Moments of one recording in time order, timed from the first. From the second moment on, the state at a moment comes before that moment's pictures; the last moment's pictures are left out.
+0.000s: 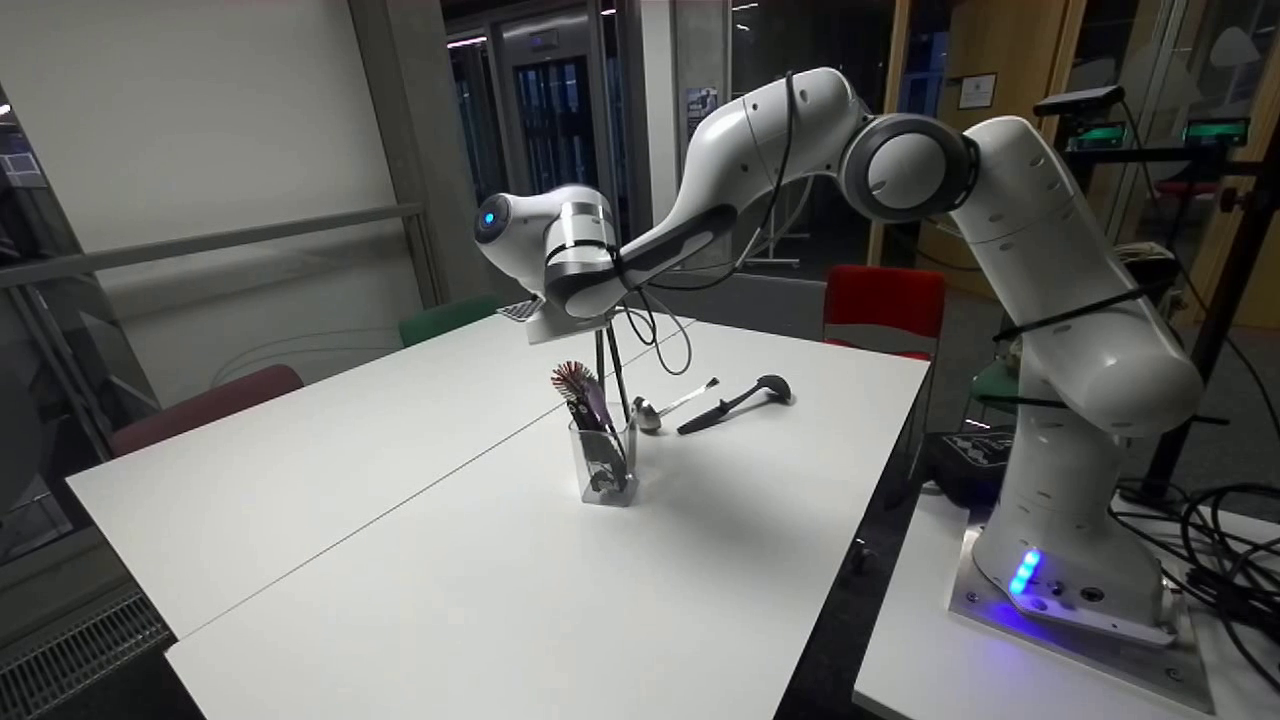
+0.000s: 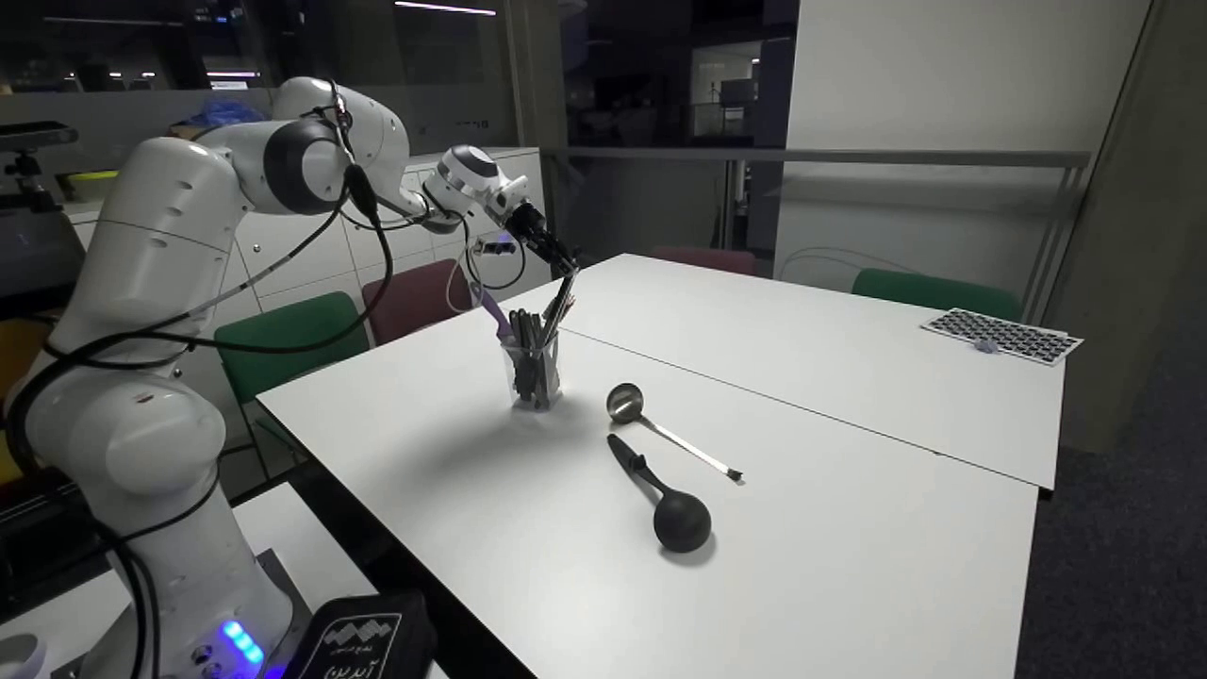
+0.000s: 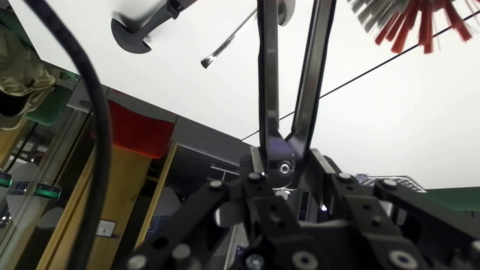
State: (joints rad) arm 0.30 0.59 0.06 -1.34 -0.91 1.71 1.62
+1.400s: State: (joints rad) arm 0.31 0.44 0.05 -1.40 -0.93 1.70 1.61
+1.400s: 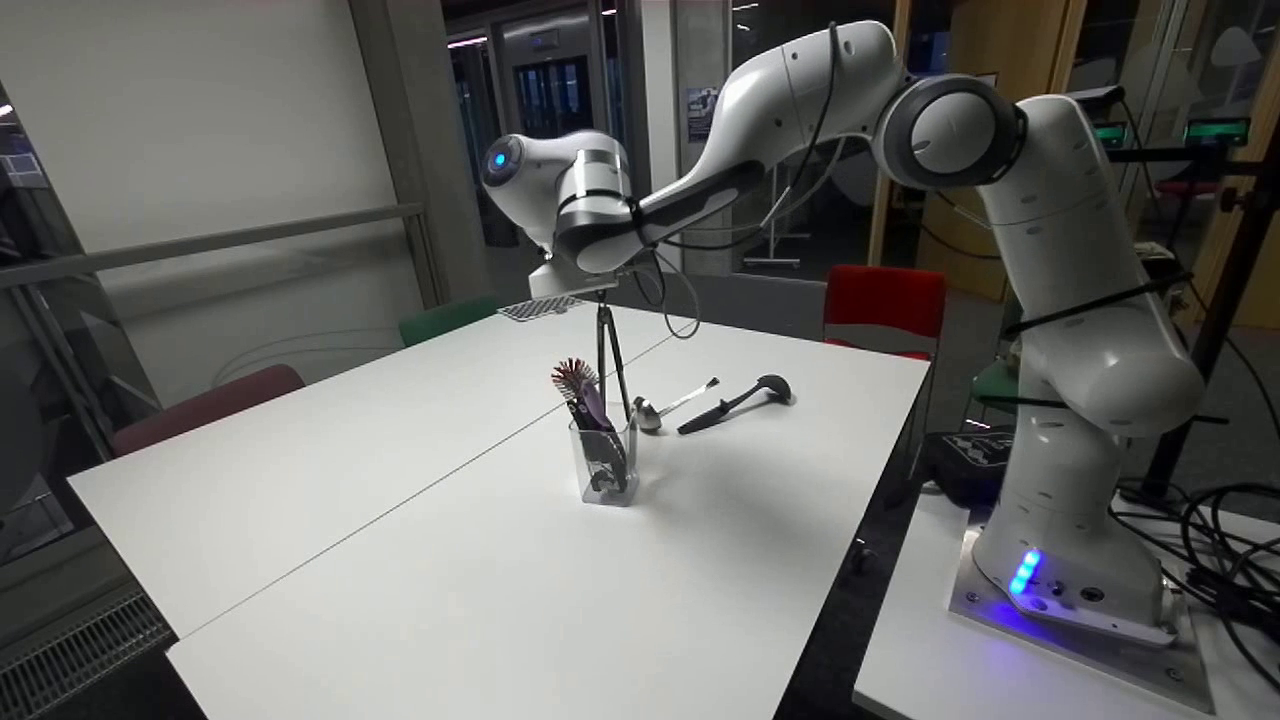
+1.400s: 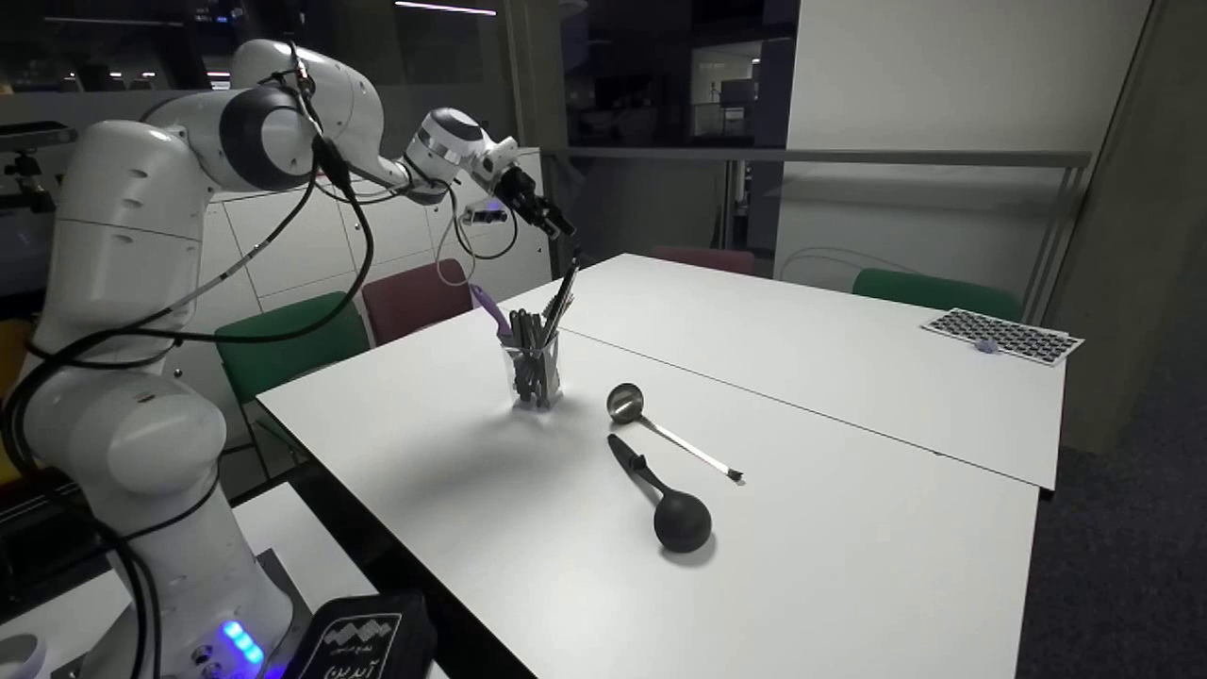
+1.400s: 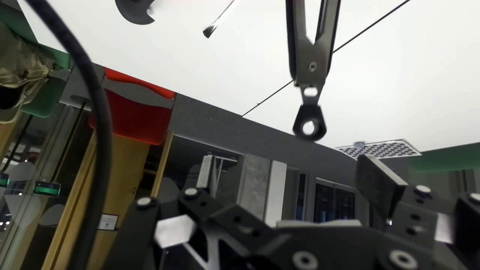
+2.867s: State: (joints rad) arm -0.01 -0.04 -0.06 -1.92 -0.17 2.01 1.66
